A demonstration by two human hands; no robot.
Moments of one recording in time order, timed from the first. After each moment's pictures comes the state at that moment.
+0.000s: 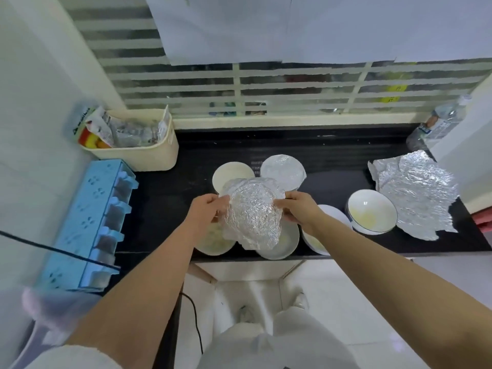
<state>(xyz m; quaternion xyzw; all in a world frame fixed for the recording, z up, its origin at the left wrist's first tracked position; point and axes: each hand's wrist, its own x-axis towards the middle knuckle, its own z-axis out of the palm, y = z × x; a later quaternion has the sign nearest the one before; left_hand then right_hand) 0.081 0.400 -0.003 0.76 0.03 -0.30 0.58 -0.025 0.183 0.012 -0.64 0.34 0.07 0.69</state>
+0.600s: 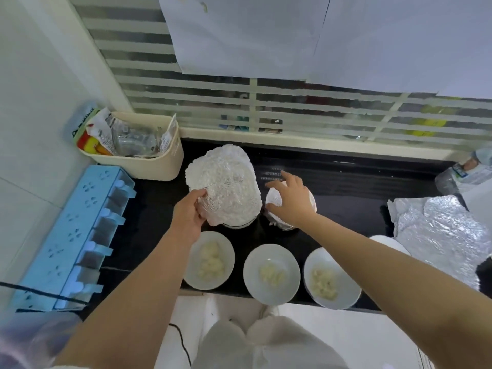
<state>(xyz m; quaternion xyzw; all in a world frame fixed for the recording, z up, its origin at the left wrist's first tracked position) 0.145 0.381 -0.009 0.52 0.23 -0.21 0.80 0.085 0.145 0.000 -0.97 0.10 0.06 0.21</state>
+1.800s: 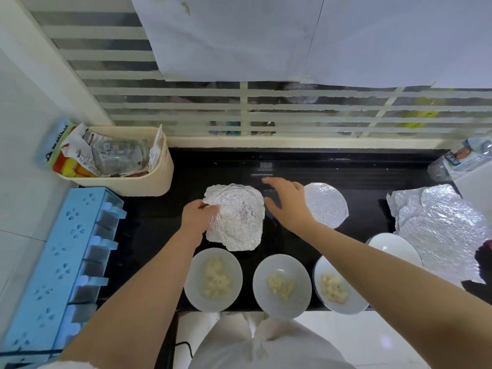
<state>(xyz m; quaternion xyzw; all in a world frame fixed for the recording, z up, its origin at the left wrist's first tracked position) 0.186 0.367 -0.030 0.77 0.15 -0.26 0.56 0.099 0.158 0.002 -0.95 0.11 -0.04 0.29</state>
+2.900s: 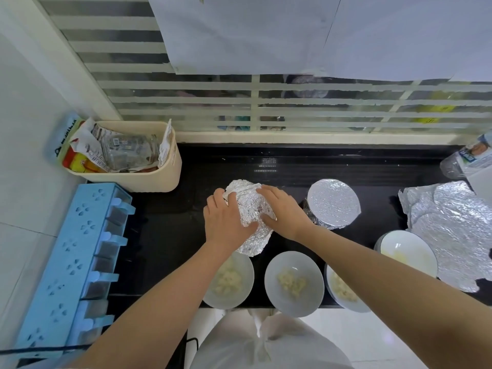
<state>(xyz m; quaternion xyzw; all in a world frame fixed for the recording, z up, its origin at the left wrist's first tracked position) 0.144 0.348 -0.023 0.97 -0.20 -0.07 0.10 0.099 0.184 -0.021 -0.97 0.01 0.07 0.24</state>
